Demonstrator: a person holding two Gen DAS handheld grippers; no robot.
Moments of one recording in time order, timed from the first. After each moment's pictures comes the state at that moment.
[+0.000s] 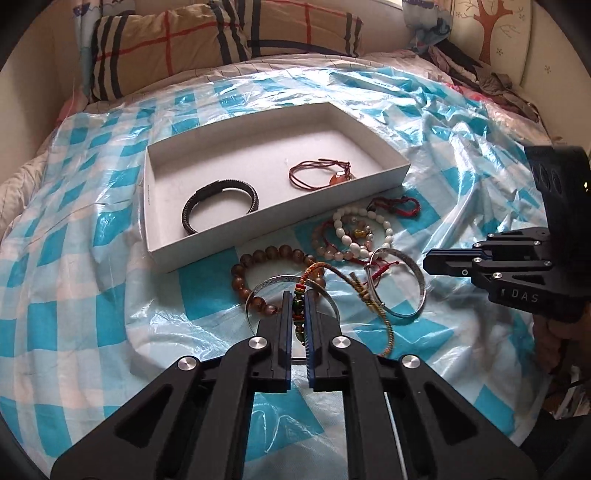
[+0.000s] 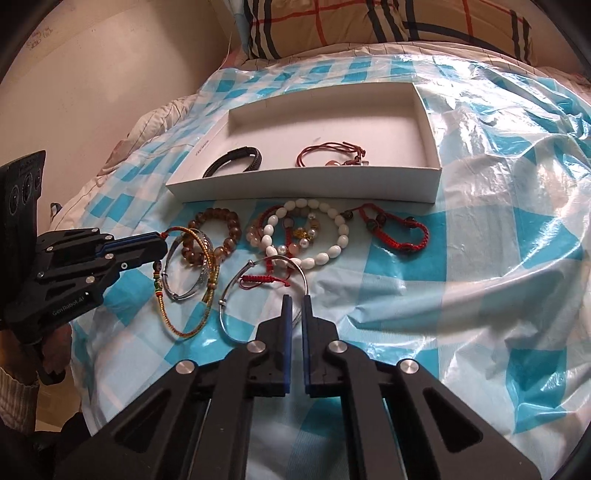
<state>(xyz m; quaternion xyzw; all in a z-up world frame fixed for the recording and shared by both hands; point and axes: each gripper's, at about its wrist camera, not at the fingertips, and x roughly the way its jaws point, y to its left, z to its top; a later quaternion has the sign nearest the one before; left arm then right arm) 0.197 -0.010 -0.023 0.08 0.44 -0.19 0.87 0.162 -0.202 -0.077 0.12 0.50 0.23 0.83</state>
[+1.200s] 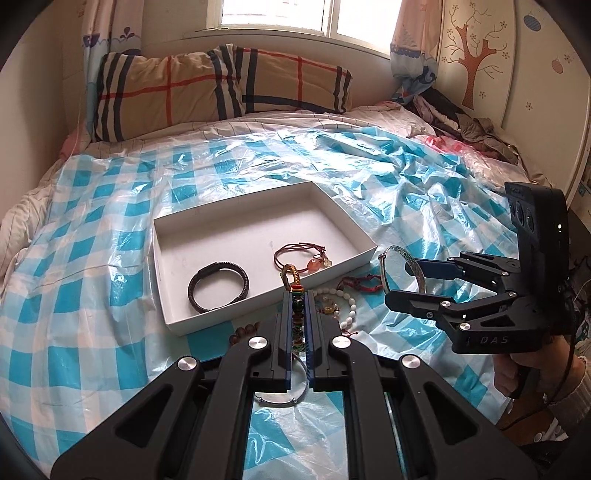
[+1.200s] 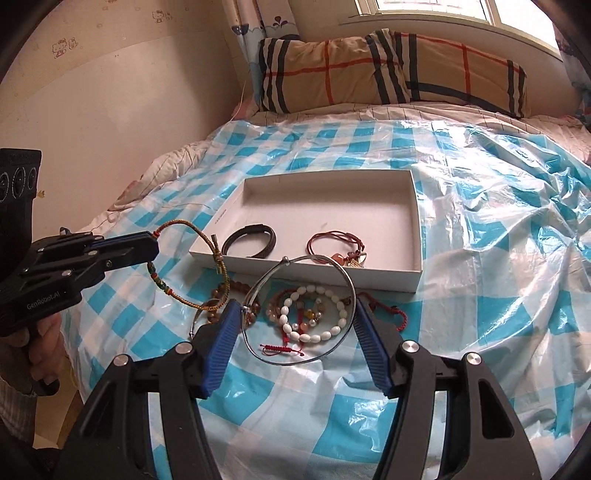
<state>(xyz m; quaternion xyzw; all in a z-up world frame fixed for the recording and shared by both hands) 0.193 -0.012 0.050 0.04 0.37 -0.22 0.90 0.175 -0.205 -0.017 0.11 0.42 0.23 0.87</state>
